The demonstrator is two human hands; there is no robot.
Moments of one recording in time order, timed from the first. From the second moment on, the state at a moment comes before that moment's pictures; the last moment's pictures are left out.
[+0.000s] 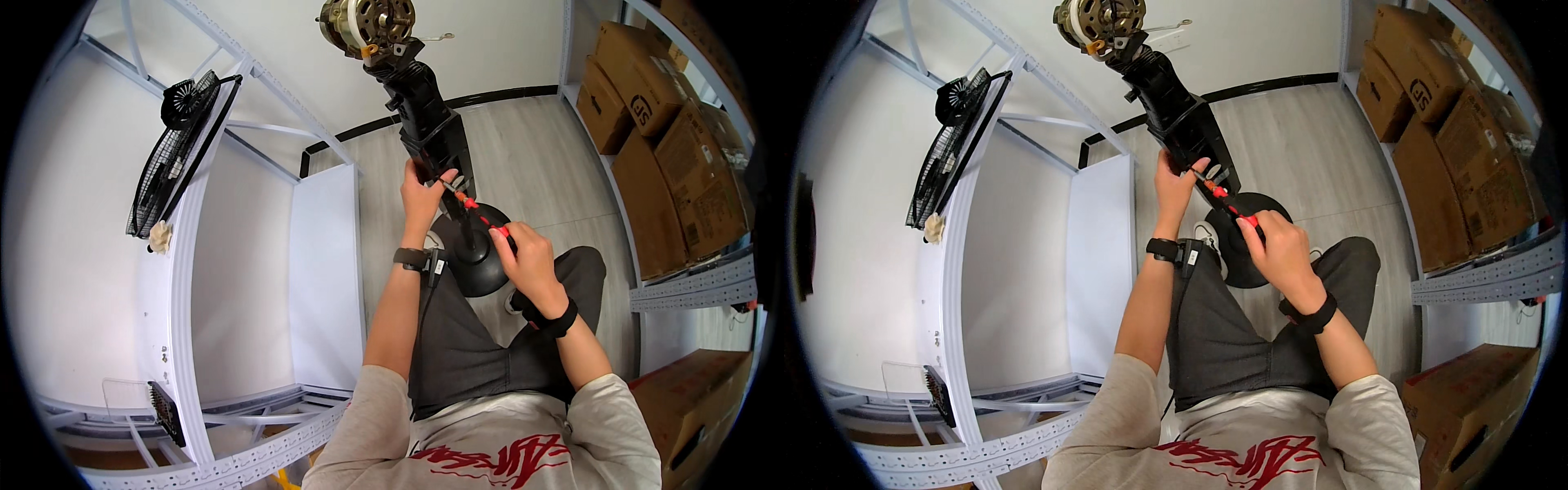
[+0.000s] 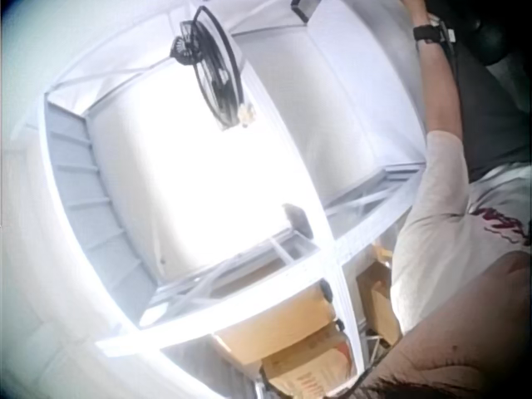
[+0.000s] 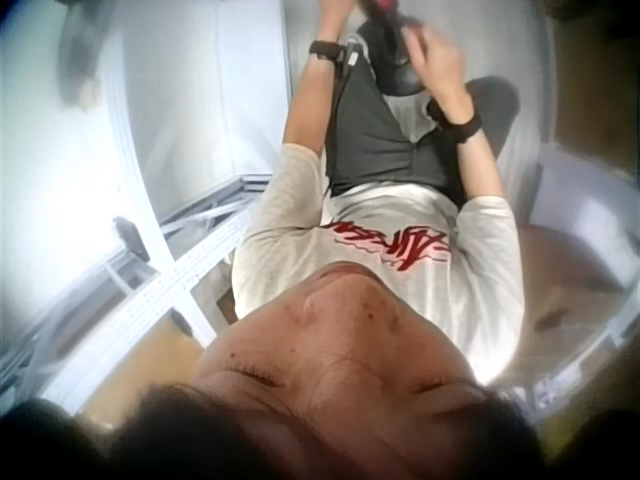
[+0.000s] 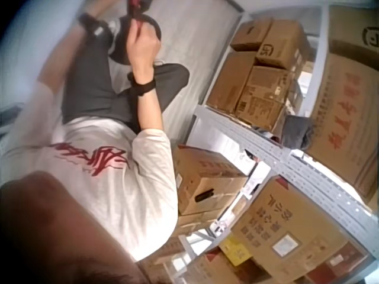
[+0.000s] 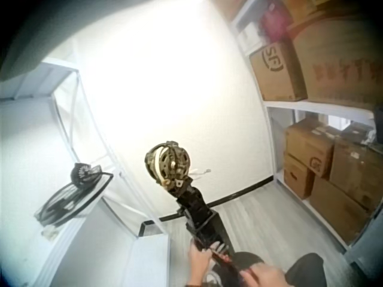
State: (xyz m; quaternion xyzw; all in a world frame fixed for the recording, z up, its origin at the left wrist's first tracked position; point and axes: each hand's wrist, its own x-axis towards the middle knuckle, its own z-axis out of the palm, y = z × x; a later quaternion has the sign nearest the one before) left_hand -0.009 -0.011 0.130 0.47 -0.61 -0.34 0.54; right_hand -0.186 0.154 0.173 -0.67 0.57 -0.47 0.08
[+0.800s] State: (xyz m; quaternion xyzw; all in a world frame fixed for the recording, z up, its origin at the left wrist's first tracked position) left_hand 0.000 -0.012 0.140 0.46 -0.62 -0.35 0.53; right_hand -0.170 0.152 0.175 -0.67 0.61 -0.42 -0.05
